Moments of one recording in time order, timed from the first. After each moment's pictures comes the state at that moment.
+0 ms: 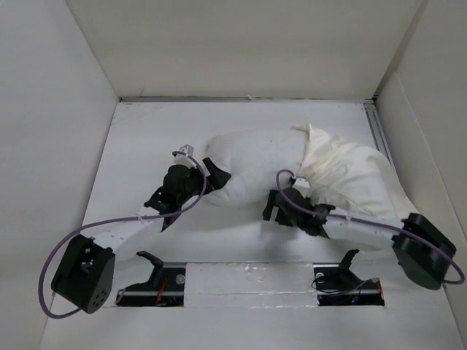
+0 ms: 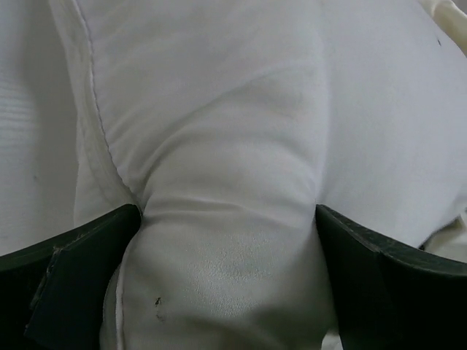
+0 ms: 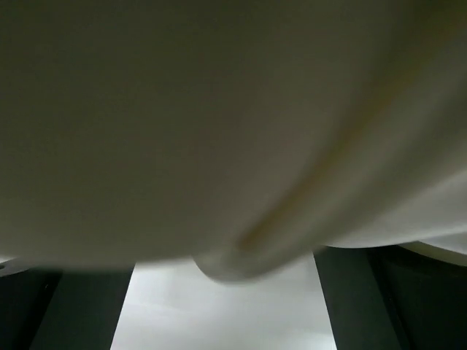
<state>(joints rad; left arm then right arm) -0.50 1.11 0.48 0.23 0.08 -0.79 0.97 1.18 0.48 -0.22 0.37 1.04</state>
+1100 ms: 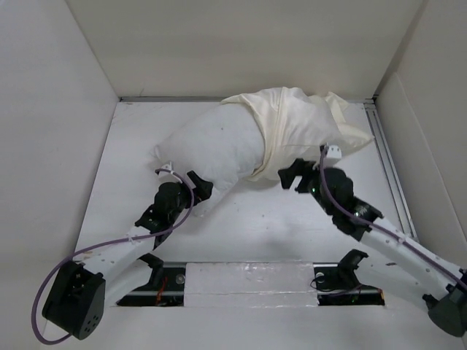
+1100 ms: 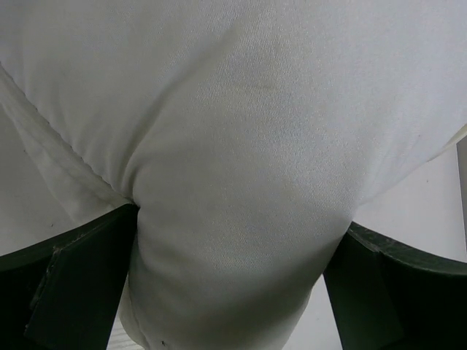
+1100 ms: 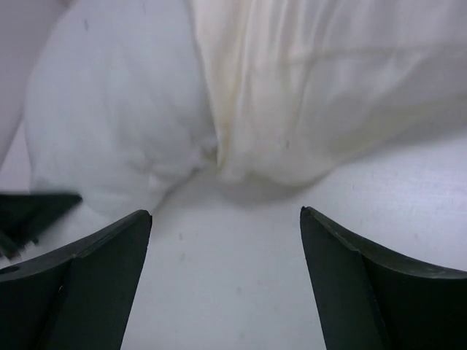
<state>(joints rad) -0.47 0.92 0.28 0.23 -0.14 -0.78 0.77 0.77 0.54 -0.08 0.38 0.59</state>
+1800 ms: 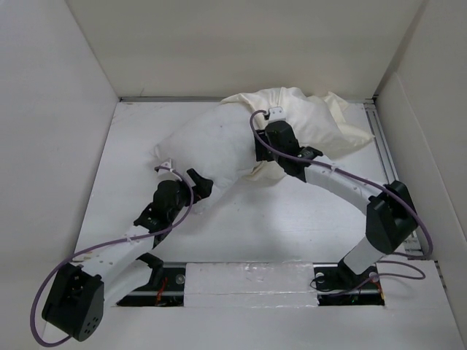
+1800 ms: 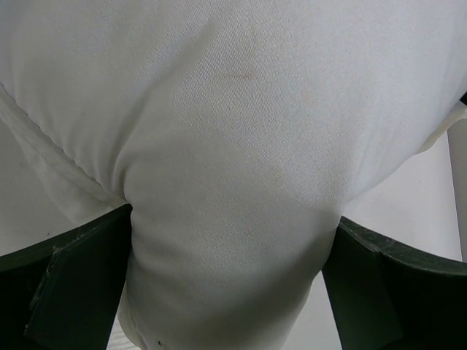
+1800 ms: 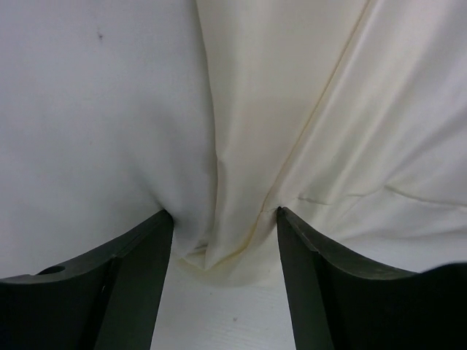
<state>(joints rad) -0.47 0.91 0.30 0.21 -0.13 -0.77 0.66 1.59 1.22 -0.18 0.33 0.26</state>
